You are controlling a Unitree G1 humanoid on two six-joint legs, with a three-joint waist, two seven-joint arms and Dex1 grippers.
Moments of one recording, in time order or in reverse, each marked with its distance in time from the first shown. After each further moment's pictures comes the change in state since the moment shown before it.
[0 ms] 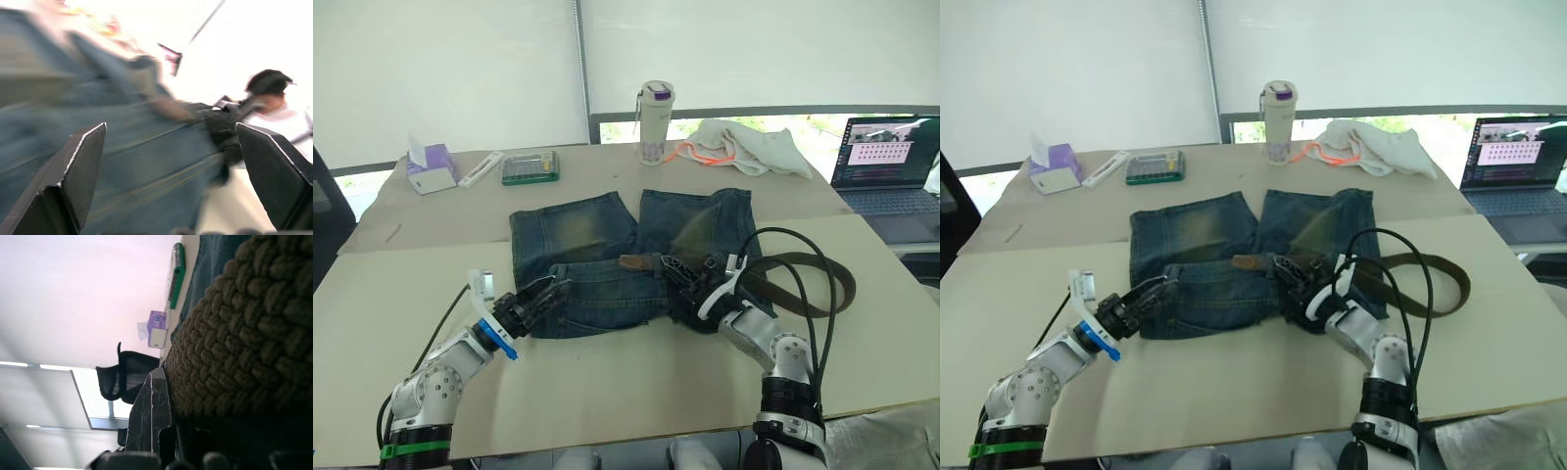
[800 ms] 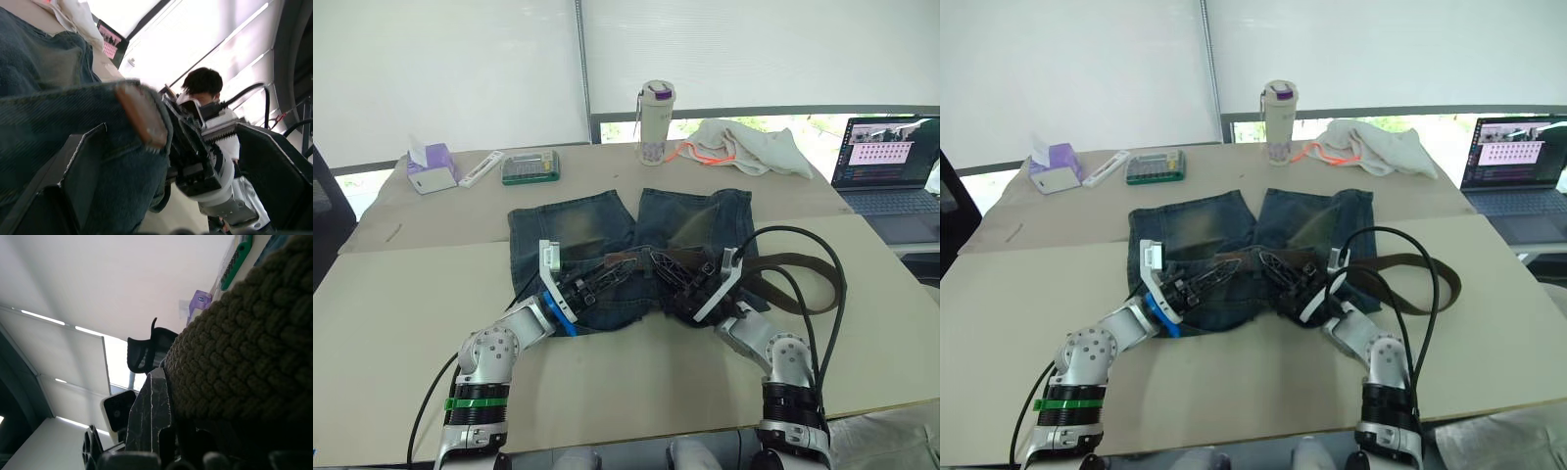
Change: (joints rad) left arm -0.170 -0.174 -0.172 -0.060 -0.037 0.177 0.053; right arm 0.045 -0.021 0.112 -0.087 -0.059 -0.038 0.212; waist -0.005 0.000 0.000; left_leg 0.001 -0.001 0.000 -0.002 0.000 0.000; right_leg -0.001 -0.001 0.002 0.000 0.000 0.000
